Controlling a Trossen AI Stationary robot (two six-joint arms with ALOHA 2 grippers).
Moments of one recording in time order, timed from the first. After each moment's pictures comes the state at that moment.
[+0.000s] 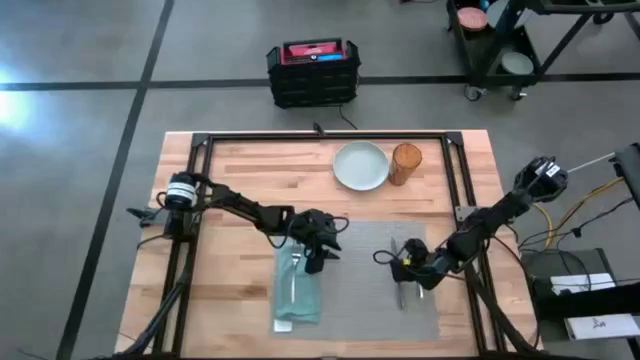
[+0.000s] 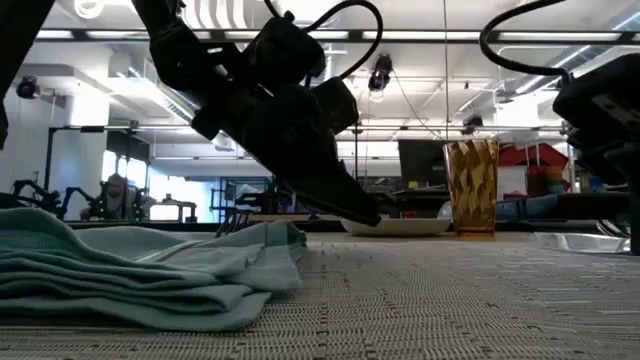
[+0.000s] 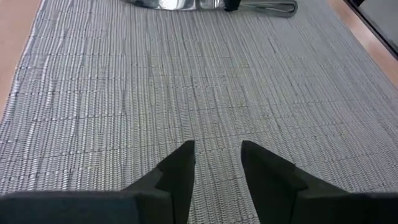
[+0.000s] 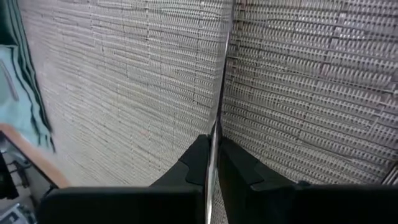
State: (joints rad) left arm -0.06 1.94 0.98 0.35 0.24 -0.09; right arm 0.66 1.34 0.42 -0.05 0.23 2.05
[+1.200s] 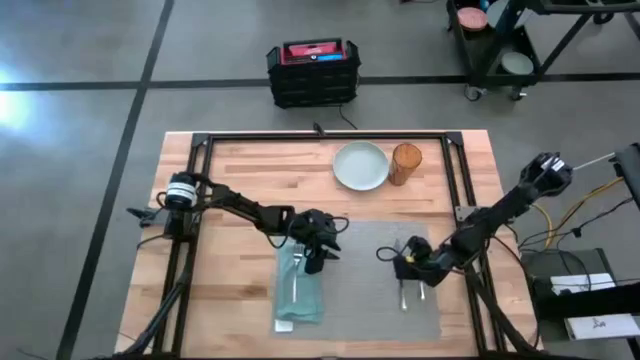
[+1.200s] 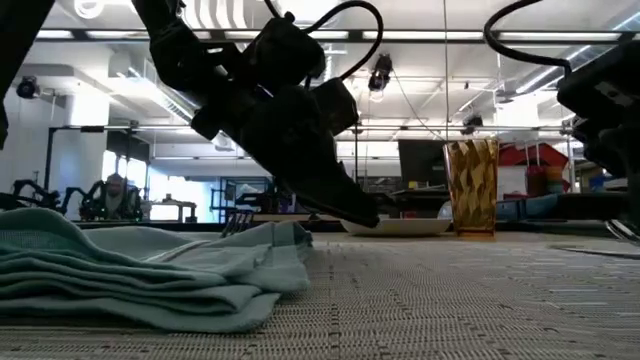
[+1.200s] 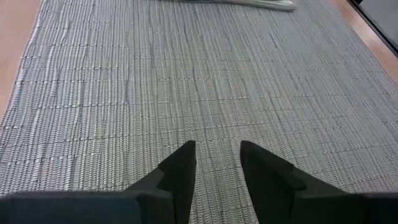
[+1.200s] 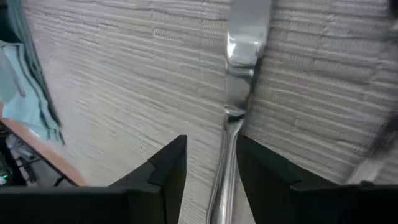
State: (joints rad) left arm -0.06 1.94 0.98 0.34 0.25 -0.09; right arm 0.66 1.23 0.42 -0.15 0.17 2.07
